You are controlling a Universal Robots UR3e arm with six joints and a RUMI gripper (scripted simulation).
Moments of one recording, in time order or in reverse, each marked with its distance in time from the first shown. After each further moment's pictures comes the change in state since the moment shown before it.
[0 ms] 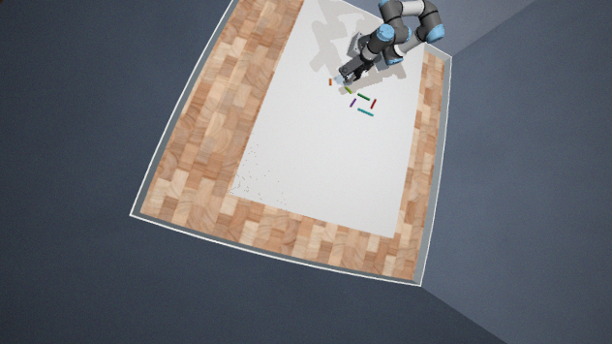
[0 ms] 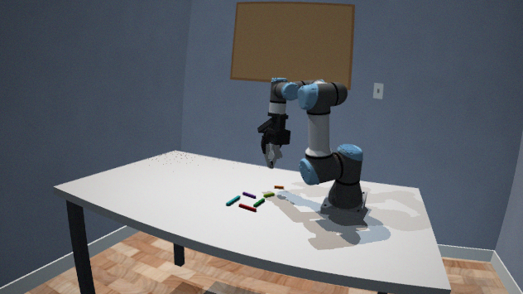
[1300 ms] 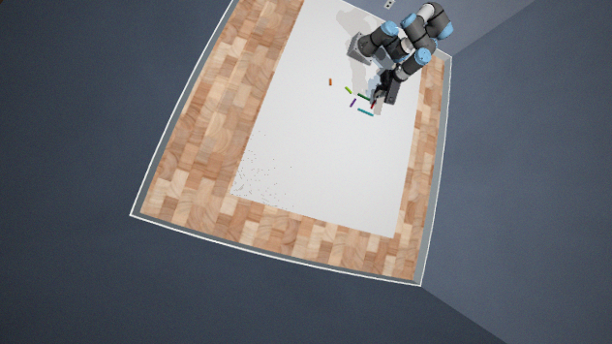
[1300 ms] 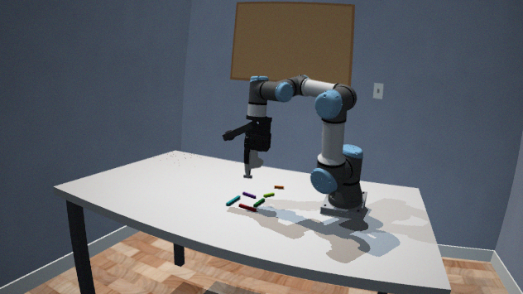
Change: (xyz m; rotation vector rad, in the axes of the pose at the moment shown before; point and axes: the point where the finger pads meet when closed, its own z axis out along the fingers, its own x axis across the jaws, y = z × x) arm -0.155 0.095 0.001 0.000 0.001 -0.869
